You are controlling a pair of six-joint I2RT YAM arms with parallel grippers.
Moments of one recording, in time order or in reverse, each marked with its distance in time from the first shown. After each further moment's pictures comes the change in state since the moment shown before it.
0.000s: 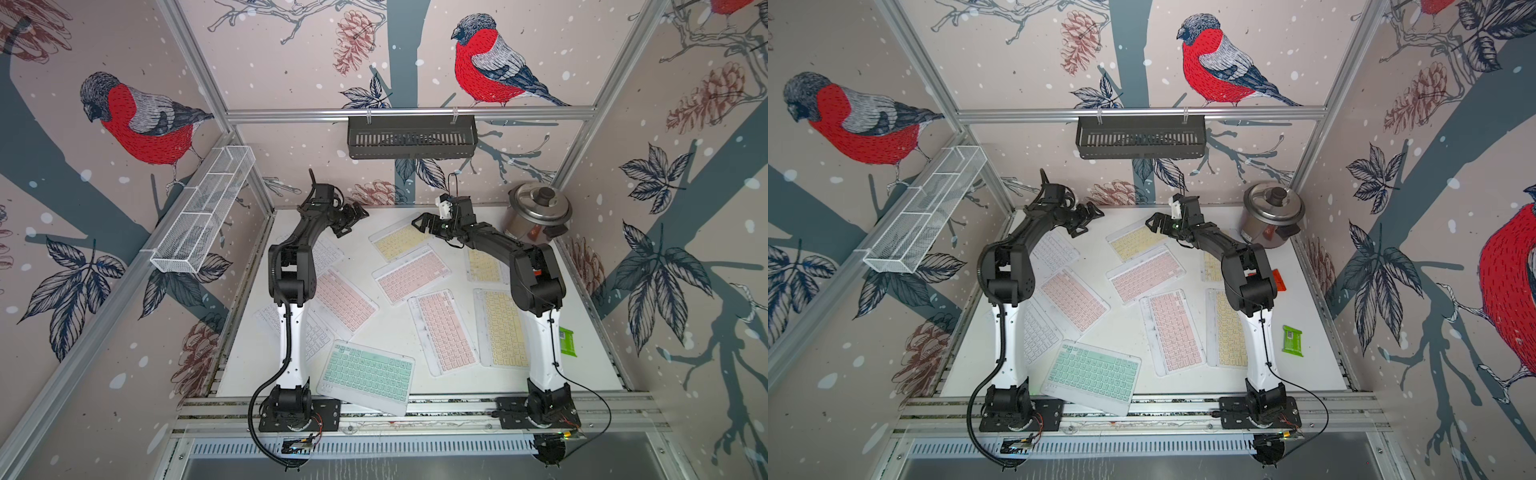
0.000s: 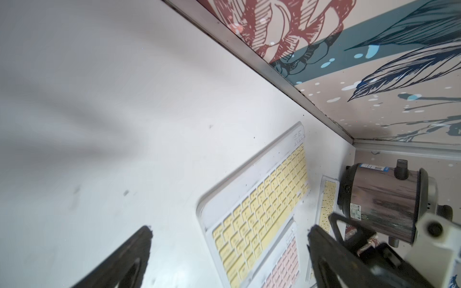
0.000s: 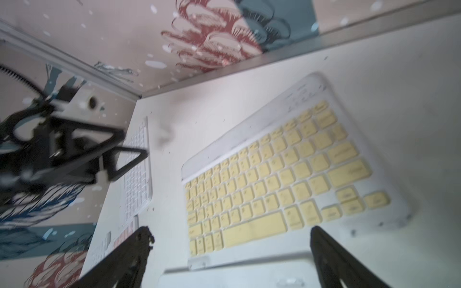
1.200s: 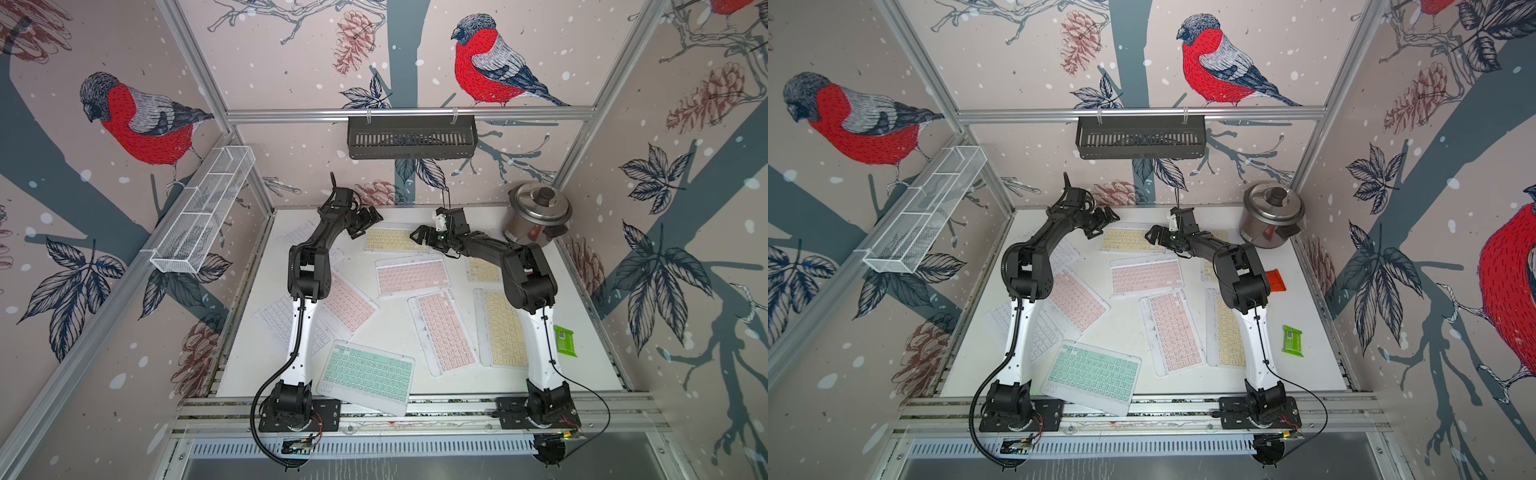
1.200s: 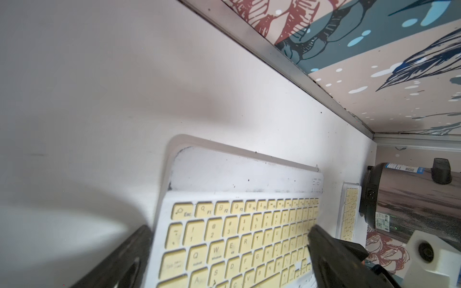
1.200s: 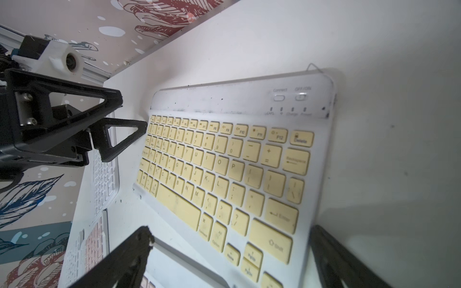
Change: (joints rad) left arm -0.100 0.306 0.340 -0.041 -0.033 -0.006; right arm 0.031 0.002 -0.146 0.042 0.002 0.056
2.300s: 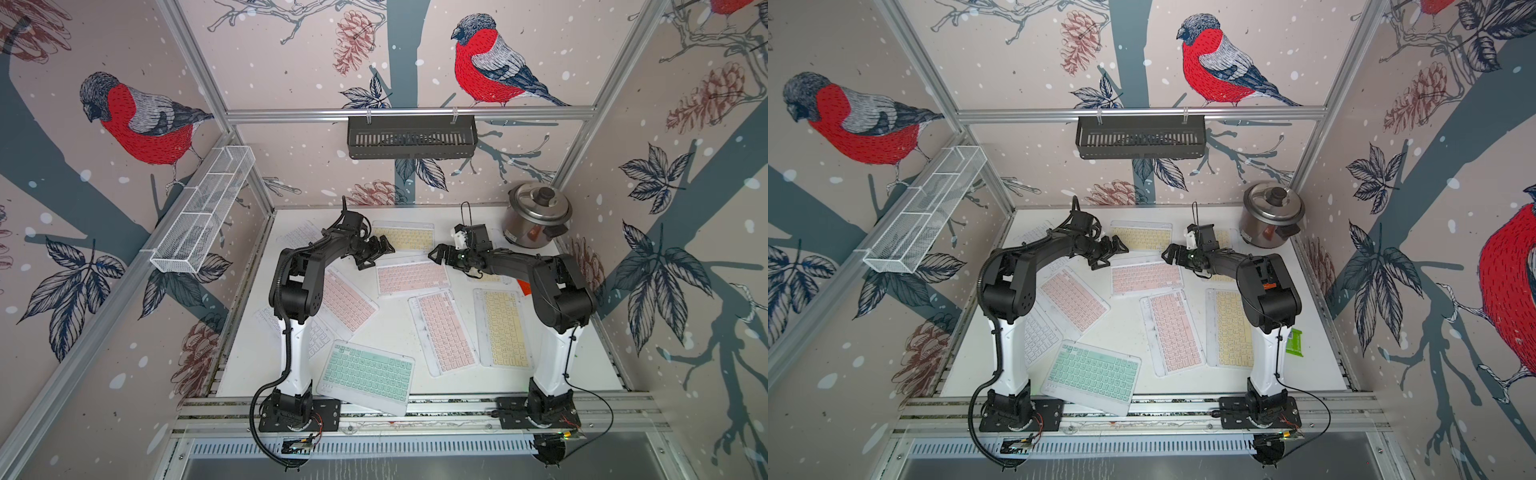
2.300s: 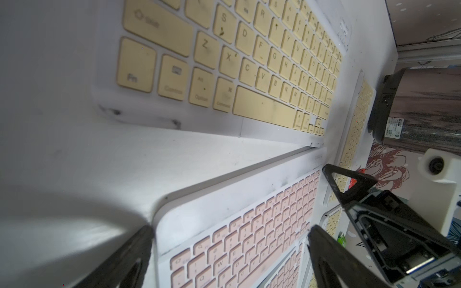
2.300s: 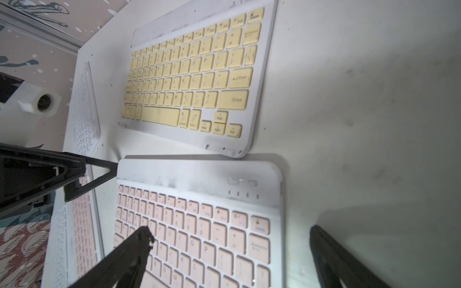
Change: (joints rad) left arm -0.091 -0.452 -0.772 0.159 0.058 0.003; right arm -0.047 -0.322 -0.475 0.044 -0.002 -0.072
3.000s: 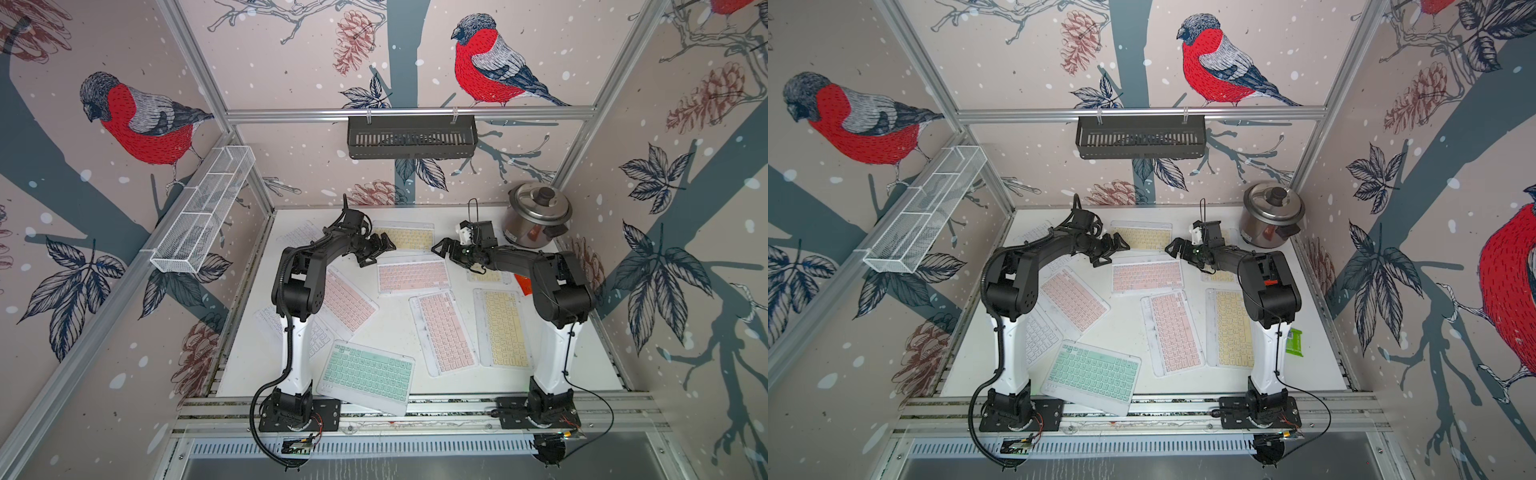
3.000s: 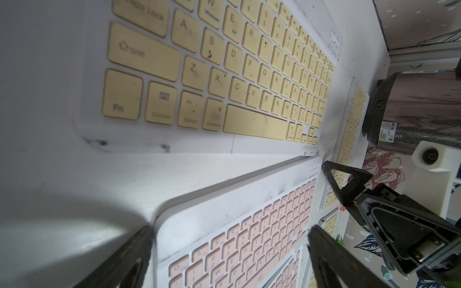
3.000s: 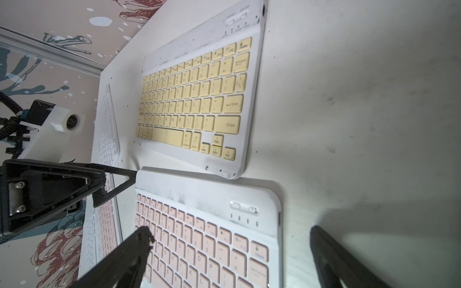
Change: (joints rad) left arm 0.000 0.028 0.039 0.004 -0.003 0.005; right arm -0.062 0.059 0.069 0.019 -0.090 0.044
